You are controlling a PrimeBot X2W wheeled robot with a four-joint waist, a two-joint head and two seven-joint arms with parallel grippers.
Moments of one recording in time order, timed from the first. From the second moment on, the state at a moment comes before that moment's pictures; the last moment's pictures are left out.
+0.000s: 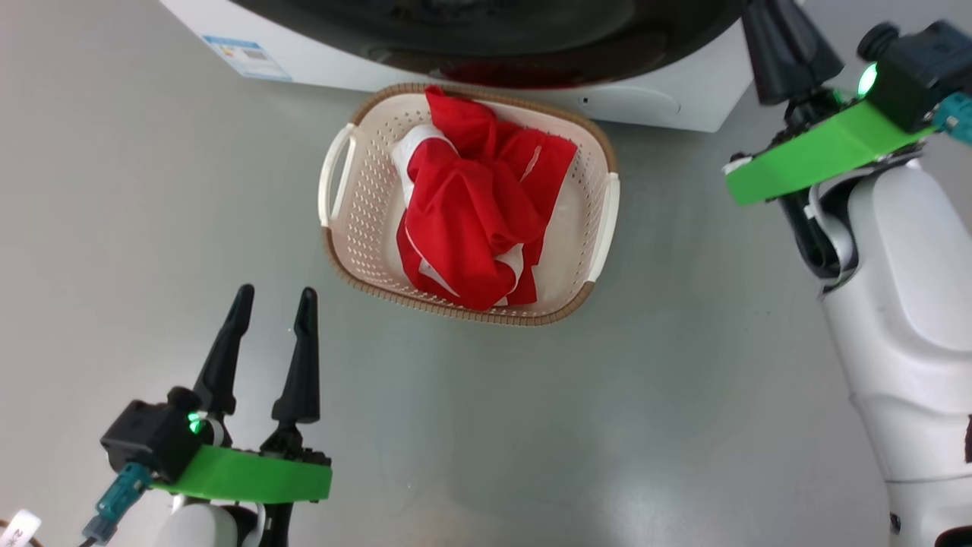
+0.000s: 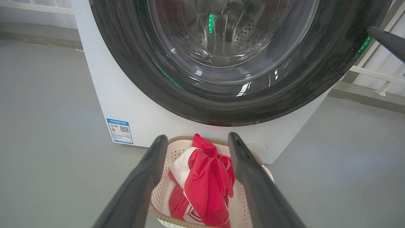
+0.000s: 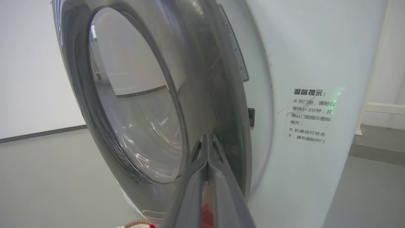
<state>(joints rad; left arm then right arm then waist) -0.19 0.03 -0.15 0.07 -0.34 -0.13 -0.25 -0.86 -0.21 0.18 0.37 0.25 0.13 -0.26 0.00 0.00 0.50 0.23</state>
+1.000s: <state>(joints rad) -0.22 0.03 -0.17 0.05 -0.35 -0.13 -0.25 -0.97 -0.19 0.10 0.38 0.23 0.14 -0.26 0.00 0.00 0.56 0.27</state>
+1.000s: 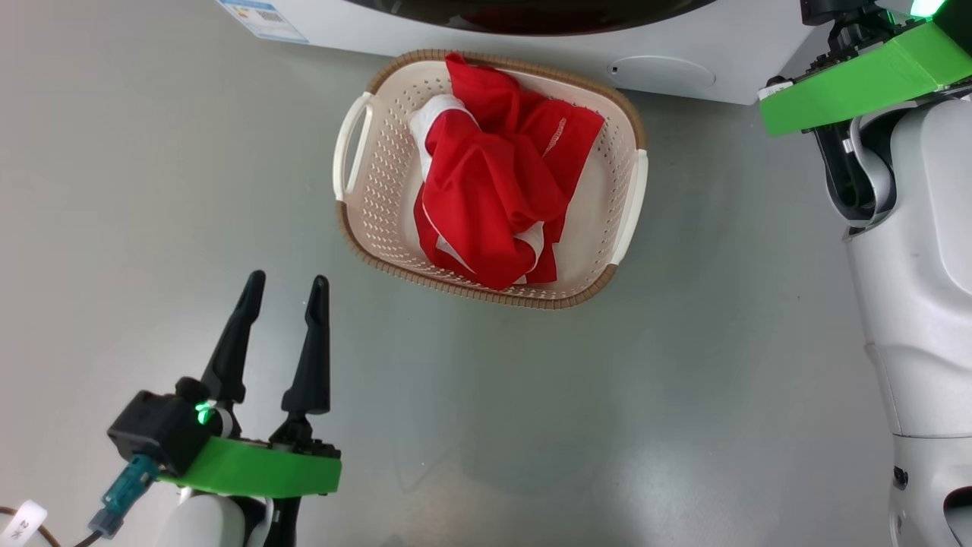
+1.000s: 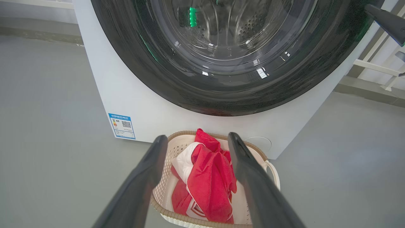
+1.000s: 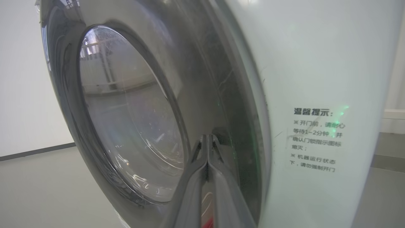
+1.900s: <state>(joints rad) -0.19 0.03 -0.13 0.13 -0.31 -0.13 -0.25 -0.70 -0.20 0.16 0.41 0.26 0.13 -0.26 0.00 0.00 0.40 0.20</state>
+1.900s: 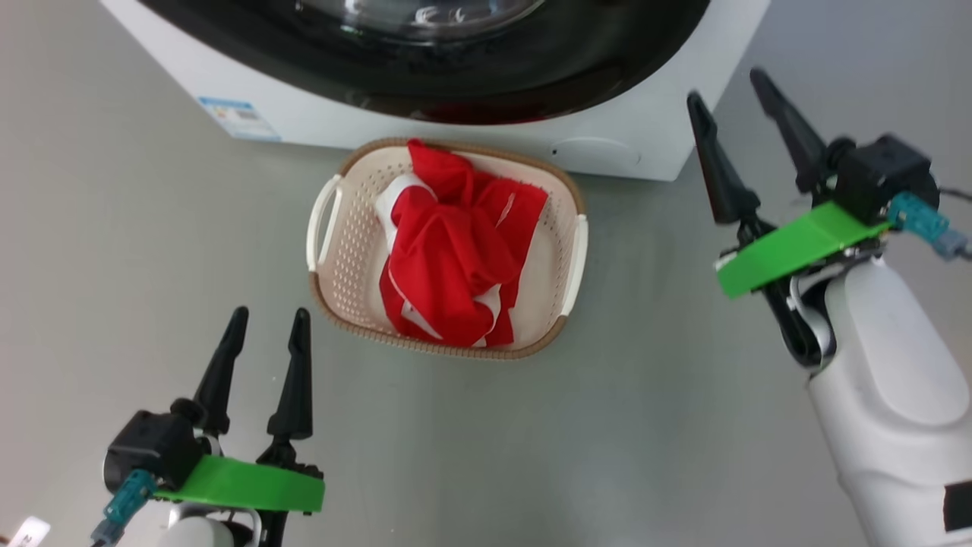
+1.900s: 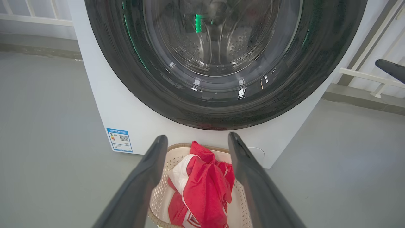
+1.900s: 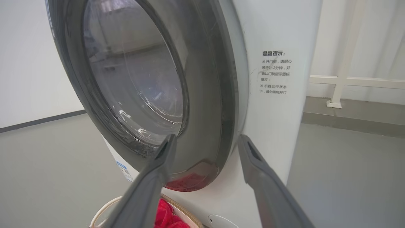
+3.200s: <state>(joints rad) -0.04 0.09 -0.04 0.17 -0.29 -0.13 -0.25 -0.24 -0.19 0.05 0.35 0.29 0.13 -0.26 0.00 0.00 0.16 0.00</state>
